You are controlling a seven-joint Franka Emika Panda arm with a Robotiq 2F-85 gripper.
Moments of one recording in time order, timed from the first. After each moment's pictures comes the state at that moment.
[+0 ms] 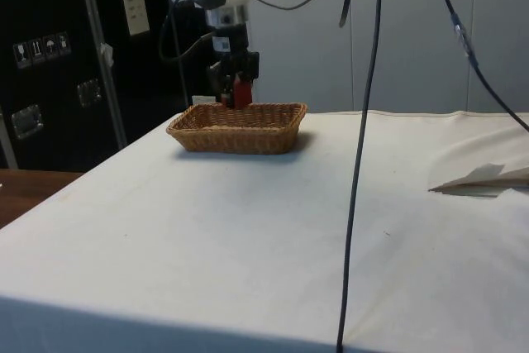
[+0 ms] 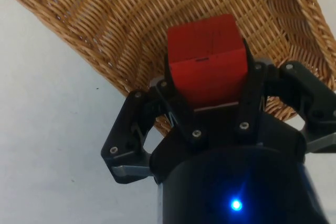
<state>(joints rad) 0.12 0.72 -0.58 -1.62 0.38 2.26 -0.17</state>
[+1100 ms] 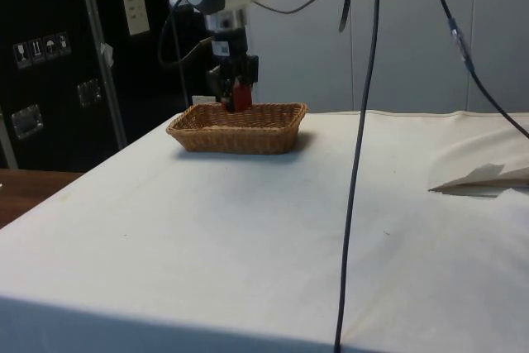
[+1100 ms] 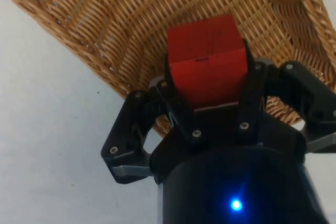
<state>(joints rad) 0.12 0.74 -0.57 -1.61 0.39 2.26 -0.17</state>
